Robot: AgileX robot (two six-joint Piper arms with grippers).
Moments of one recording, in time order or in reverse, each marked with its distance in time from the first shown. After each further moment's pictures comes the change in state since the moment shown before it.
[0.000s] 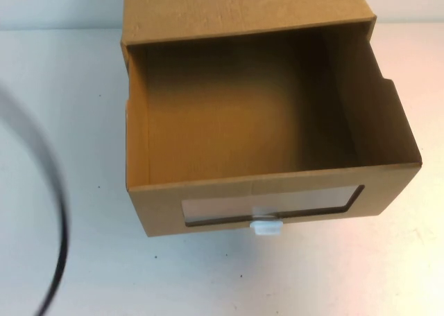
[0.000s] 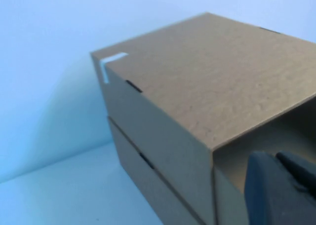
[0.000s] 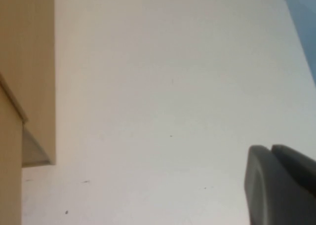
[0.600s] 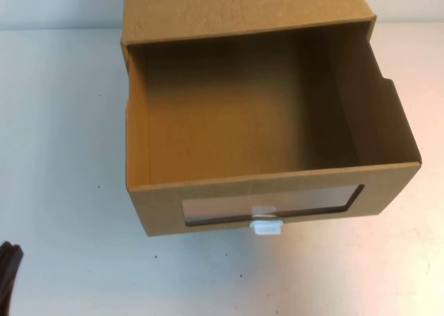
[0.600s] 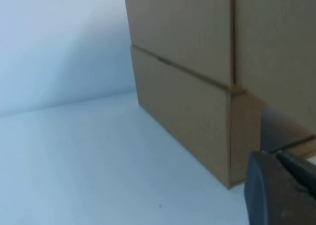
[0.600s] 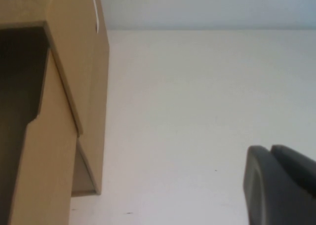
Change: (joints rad) right arm -0.038 -0.249 0.406 0.204 -0.399 -0.110; left arm 0.000 -0.617 1.026 0.010 -0.589 -0.035
